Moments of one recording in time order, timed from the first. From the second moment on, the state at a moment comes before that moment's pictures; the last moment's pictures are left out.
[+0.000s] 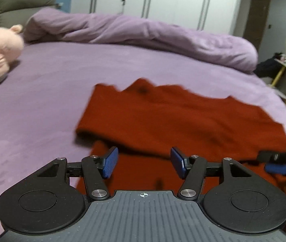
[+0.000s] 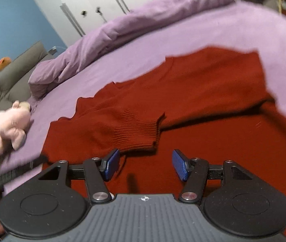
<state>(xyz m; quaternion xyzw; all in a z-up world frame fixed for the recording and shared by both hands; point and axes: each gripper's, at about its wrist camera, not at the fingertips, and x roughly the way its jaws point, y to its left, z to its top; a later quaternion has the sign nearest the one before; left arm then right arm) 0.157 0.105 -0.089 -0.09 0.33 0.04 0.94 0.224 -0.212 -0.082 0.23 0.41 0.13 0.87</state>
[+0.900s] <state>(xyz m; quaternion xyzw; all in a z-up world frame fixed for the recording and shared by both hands) 0.192 0.119 -0.105 -0.11 0.35 0.07 0.93 0.287 -0.274 -0.097 0.25 0.39 0.06 0.88</state>
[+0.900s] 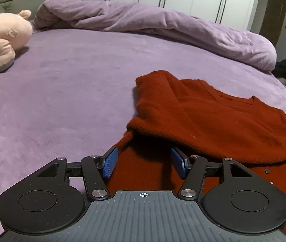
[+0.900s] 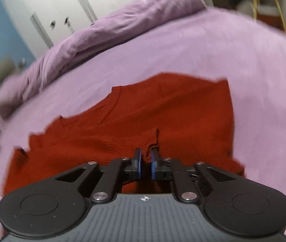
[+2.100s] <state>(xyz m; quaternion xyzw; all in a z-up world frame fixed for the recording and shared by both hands) 0.266 0.075 -0.085 -0.05 0.33 0.04 0.94 0.300 -0.231 -0.066 0.03 0.31 0.03 0.95</state>
